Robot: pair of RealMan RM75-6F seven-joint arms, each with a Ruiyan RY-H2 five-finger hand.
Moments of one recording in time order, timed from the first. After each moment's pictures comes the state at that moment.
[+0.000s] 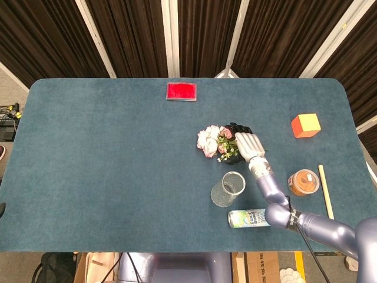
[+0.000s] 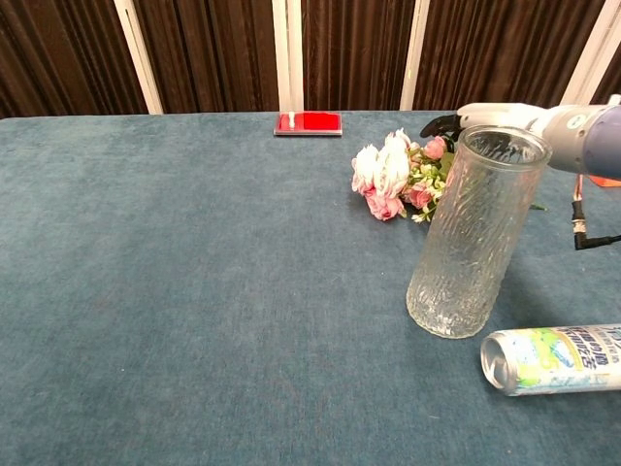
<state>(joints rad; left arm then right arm) 0.06 -1.07 -0.10 -1.69 1.44 1.67 0.05 0.90 -1.51 0.28 -1.33 -0.65 0.77 -0.26</state>
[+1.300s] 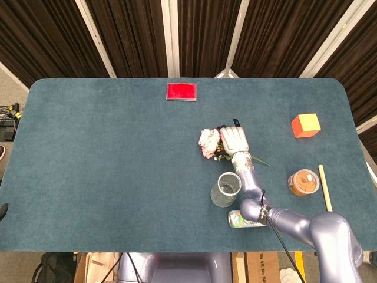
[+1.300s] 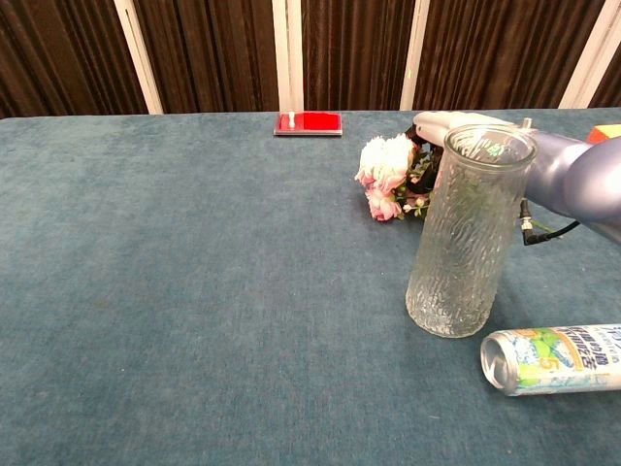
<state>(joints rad) 0.05 -1.07 -0.10 -1.70 1.44 1.65 0.06 1.01 -1.75 0.27 -1.04 -0.65 0.86 -0.45</state>
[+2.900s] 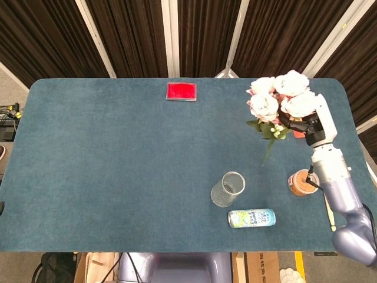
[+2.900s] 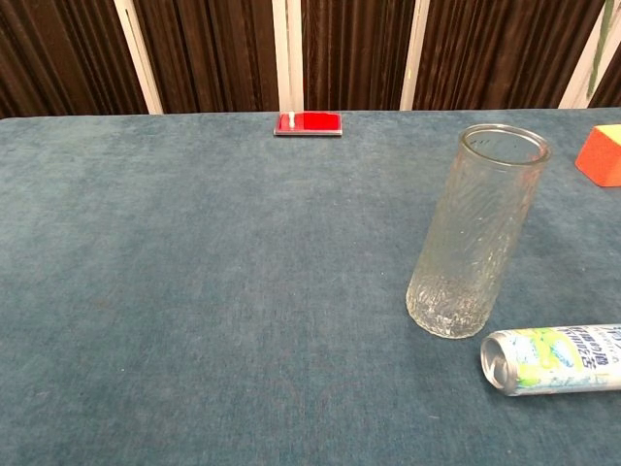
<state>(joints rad) 0.06 -1.08 -0.11 -1.66 1.48 1.70 -0.03 0.44 -1.00 0.74 -1.87 -1.12 0.91 0.99</state>
